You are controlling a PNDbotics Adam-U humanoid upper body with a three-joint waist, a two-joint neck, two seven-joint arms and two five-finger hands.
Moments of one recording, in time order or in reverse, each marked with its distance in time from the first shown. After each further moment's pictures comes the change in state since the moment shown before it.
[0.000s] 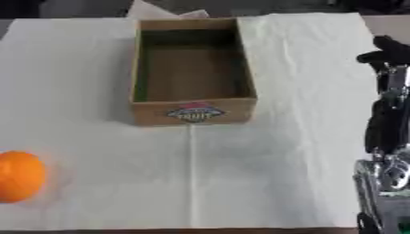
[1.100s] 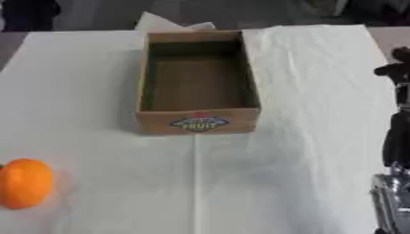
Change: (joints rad) left arm 0.019 0.517 -0.209 0.243 -0.336 -0.074 -0.274; right arm 0.012 -0.022 0.000 0.000 0.000 -0.007 -0.002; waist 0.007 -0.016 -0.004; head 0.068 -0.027
